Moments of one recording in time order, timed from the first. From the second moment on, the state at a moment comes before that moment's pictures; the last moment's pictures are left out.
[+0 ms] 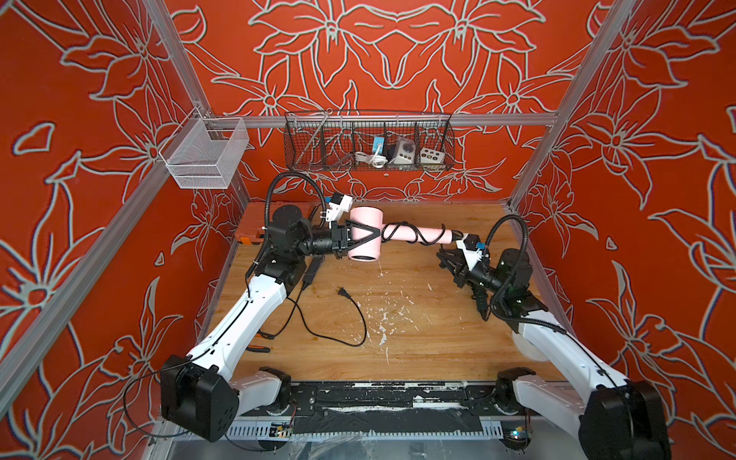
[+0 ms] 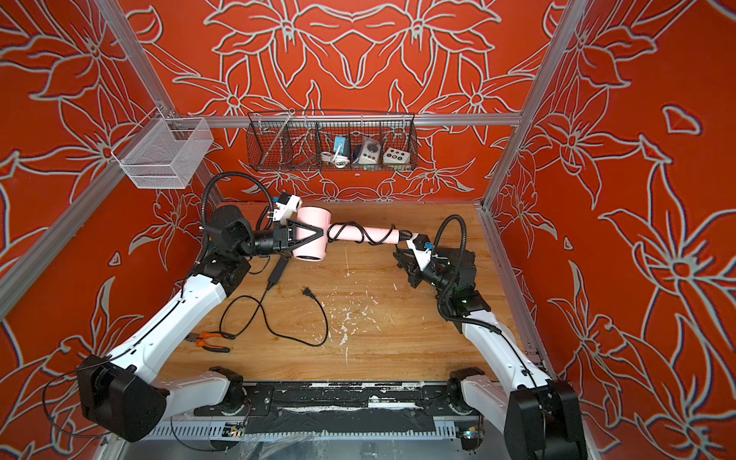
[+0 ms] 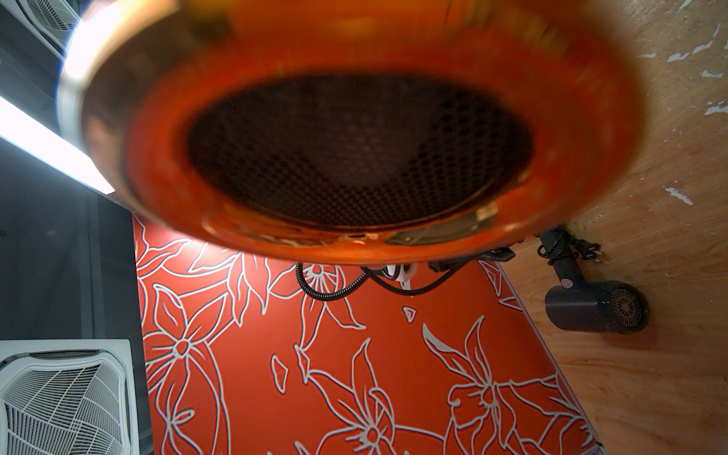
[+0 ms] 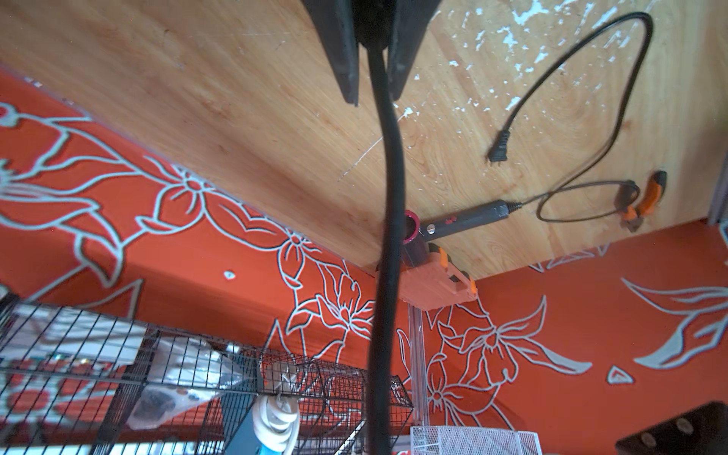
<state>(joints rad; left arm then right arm) -0.27 1.22 1.08 0.21 1.16 -1.21 0.21 1.03 0.58 0.31 -0.69 -0.16</state>
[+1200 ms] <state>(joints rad) -0.34 1.36 0.92 0.59 0.98 -1.40 0.63 0.95 0.32 0.62 -0.33 0.18</state>
